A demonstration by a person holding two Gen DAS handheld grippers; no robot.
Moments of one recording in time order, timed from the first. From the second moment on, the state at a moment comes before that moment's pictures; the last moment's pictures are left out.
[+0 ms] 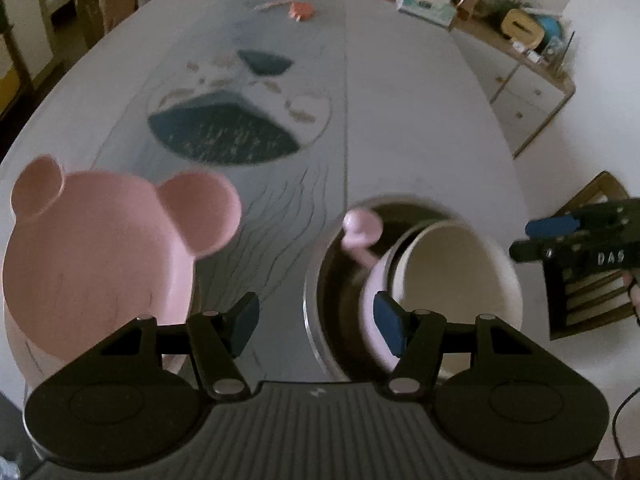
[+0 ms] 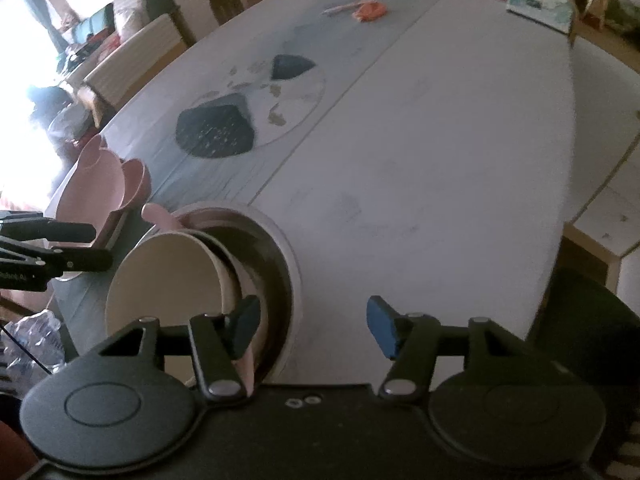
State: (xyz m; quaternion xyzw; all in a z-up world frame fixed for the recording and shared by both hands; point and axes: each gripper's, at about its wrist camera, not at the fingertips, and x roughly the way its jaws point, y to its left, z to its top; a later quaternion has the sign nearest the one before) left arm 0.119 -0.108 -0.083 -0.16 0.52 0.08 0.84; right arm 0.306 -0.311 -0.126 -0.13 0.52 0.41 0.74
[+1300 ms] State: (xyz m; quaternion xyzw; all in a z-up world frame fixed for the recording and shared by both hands) left arm 0.121 -0.146 -0.130 -0.18 0.58 0.09 0.79; right arm 0.306 -0.276 -0.158 -0.19 0.56 0.41 0.69
